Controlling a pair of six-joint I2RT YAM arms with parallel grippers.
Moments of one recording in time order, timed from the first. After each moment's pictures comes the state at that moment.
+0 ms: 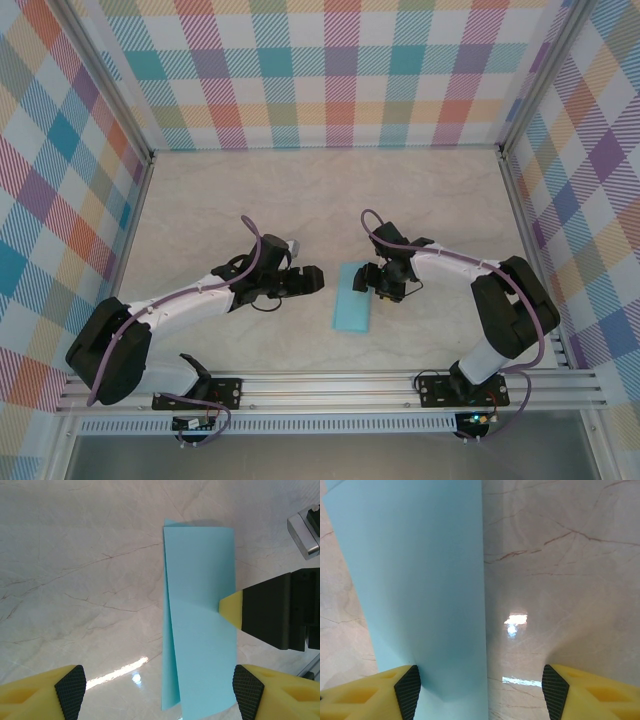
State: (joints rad) left arm -0.69 1.34 0.71 -0.21 0.25 -0.77; right arm 0.57 1.60 0.87 -0.57 -0.25 0.75
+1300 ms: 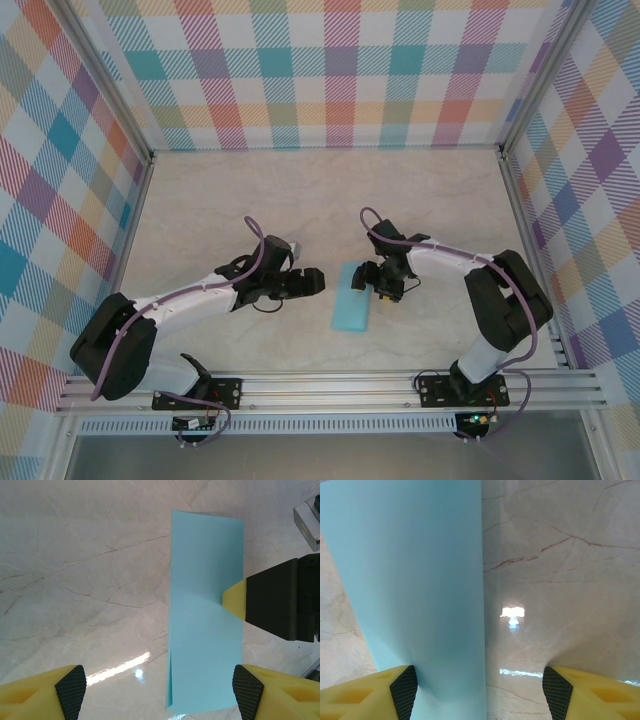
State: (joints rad) left arm -0.69 1.37 0.71 -0.21 0.25 -0.77; right arm 0.57 1.65 0.91 -0.60 -0.26 0.78
